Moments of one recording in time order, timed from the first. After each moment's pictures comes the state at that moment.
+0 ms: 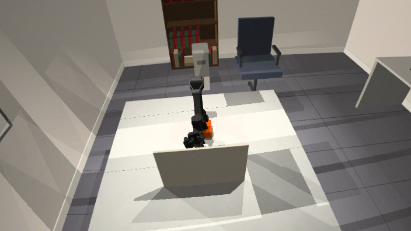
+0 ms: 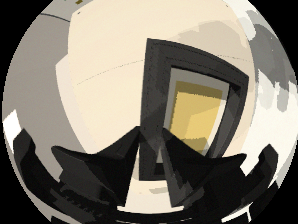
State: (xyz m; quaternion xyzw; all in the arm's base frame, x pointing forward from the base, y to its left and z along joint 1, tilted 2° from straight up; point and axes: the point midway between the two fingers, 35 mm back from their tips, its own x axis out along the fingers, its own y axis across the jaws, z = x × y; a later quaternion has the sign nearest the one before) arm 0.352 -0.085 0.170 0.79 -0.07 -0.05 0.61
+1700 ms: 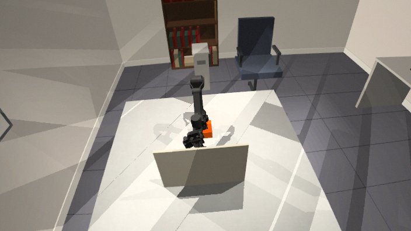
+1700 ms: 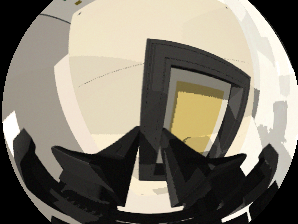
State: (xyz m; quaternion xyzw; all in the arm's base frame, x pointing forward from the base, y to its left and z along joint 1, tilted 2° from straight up) arm 0.351 -0.088 0.175 0.79 -0.07 -0.06 0.61
